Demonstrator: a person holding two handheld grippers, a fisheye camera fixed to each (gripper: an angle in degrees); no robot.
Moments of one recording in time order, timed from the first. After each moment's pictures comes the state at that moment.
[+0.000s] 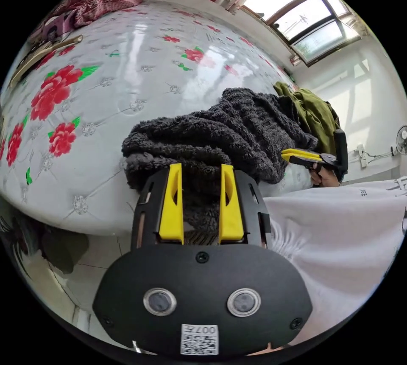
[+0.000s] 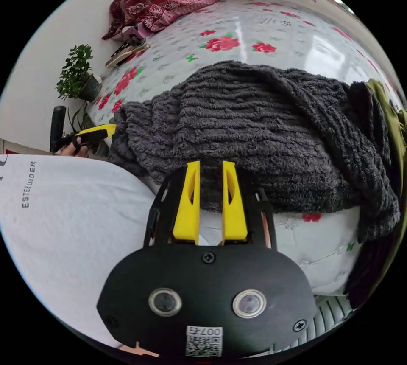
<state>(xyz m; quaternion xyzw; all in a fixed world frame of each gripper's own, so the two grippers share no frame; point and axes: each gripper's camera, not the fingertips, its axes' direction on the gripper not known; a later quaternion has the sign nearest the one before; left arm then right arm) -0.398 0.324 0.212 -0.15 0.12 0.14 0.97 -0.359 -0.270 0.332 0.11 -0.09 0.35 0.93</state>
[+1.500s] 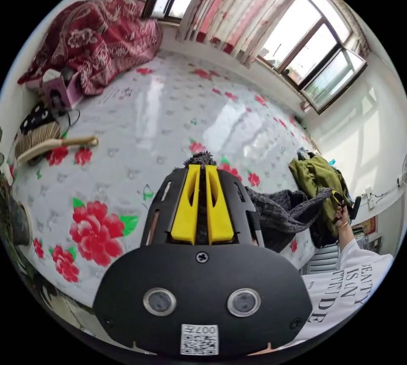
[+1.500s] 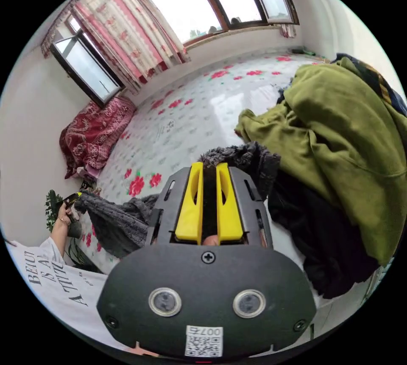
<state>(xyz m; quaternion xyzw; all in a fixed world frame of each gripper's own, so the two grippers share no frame) -0.321 0.035 0.151 0.00 0.10 0.11 0.99 -0.073 0.105 0.133 0.35 0.05 0.58 0.73</state>
